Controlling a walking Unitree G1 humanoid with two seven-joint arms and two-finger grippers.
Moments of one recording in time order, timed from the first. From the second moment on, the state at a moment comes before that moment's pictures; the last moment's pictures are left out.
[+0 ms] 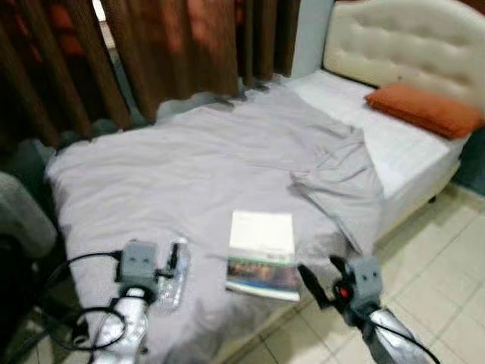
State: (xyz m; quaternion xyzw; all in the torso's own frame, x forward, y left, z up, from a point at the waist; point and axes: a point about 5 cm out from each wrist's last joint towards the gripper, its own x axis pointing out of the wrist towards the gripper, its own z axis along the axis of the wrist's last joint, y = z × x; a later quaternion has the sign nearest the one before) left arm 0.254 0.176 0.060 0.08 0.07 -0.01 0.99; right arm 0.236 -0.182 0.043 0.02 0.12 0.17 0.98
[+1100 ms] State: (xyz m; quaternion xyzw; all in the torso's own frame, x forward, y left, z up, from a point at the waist) left arm 0.292 0.188 0.069 0.10 0.08 0.03 0.99; right arm 0.231 -0.176 0.047 0.02 0.12 0.17 0.98
